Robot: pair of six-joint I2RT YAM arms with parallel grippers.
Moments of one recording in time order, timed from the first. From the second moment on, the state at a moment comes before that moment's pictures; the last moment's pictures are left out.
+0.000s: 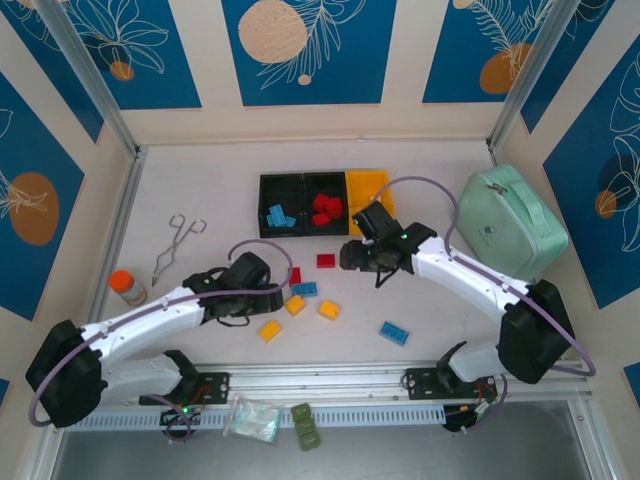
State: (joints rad) left arm -0.78 1.16 0.64 -0.62 -0.06 -0.89; right arm 0.66 1.36 0.98 -0.72 -0.01 0.65
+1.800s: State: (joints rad) left arm -0.59 1.52 1.15 -0.68 -0.11 -0.63; right arm 0.90 1.24 0.81 -0.56 -0.08 0.82
